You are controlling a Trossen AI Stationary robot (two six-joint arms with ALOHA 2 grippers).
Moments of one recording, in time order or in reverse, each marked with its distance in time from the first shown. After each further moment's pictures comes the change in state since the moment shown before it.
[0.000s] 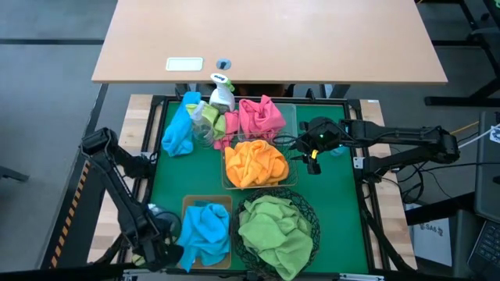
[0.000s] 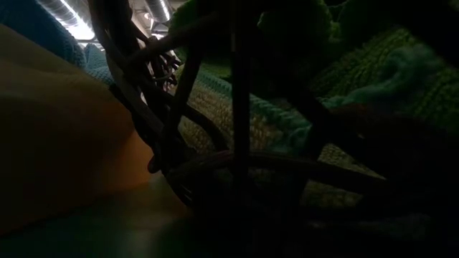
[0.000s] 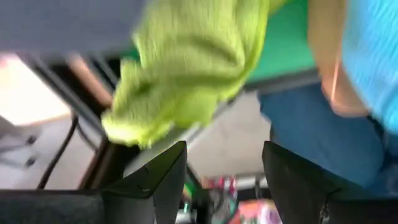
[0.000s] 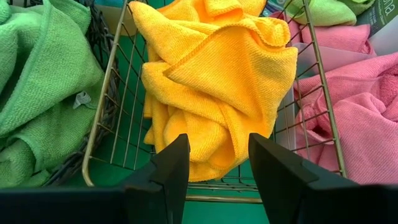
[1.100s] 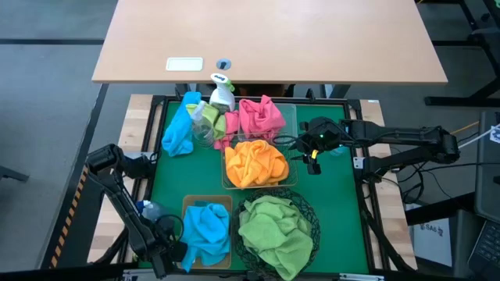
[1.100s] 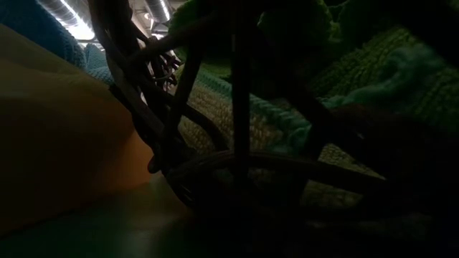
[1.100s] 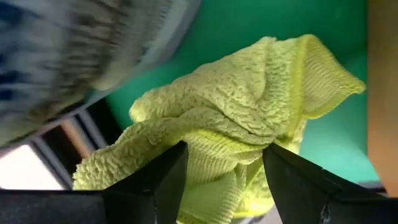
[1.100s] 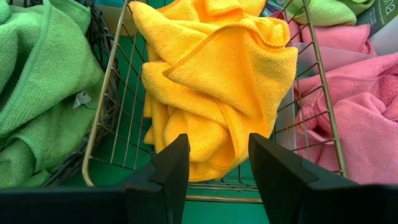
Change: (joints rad) left arm -0.033 0.205 0.002 -0.090 -0.134 0.027; right arm 0.000 0.000 0.000 0.000 0.000 0.000
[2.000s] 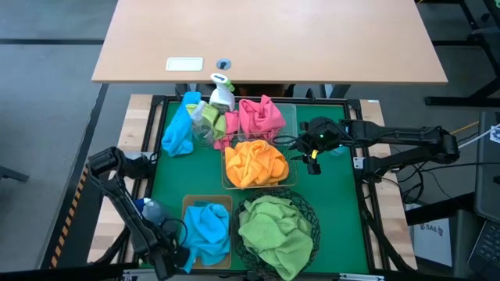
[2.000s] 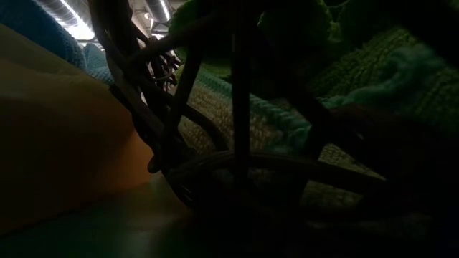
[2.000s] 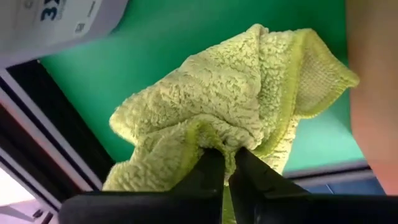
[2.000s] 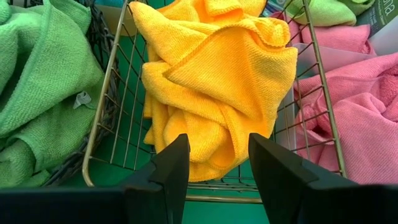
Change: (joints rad) left arm 0.001 0.025 -0.004 0.103 0.000 0.033; right arm 0.000 0.000 0.000 0.001 0.000 0.000
